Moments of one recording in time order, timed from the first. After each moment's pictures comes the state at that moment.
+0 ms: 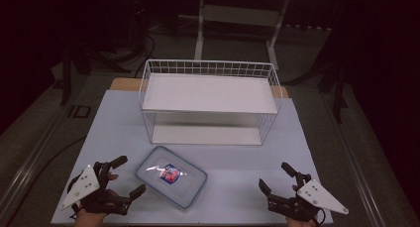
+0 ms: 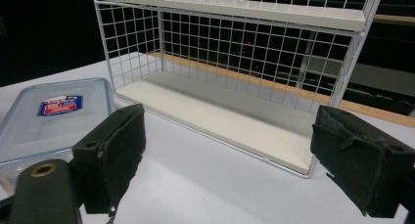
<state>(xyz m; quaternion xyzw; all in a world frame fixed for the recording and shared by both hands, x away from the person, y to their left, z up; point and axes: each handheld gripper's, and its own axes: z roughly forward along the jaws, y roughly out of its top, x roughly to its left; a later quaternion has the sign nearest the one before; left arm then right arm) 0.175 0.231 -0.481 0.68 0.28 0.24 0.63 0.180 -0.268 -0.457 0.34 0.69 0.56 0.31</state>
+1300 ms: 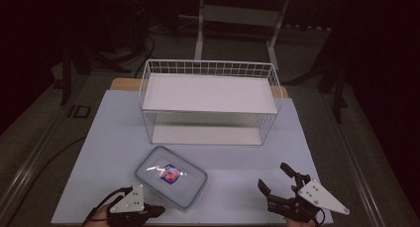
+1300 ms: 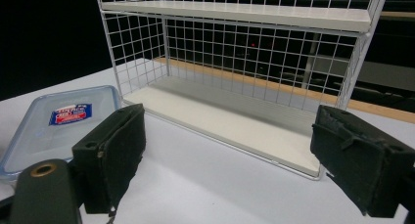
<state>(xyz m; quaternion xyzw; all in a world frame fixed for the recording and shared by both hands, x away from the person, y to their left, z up) 0.169 0.174 -0.507 0.89 0.18 0.05 0.41 0.178 -0.266 -0.455 0.35 0.69 0.57 0.29</state>
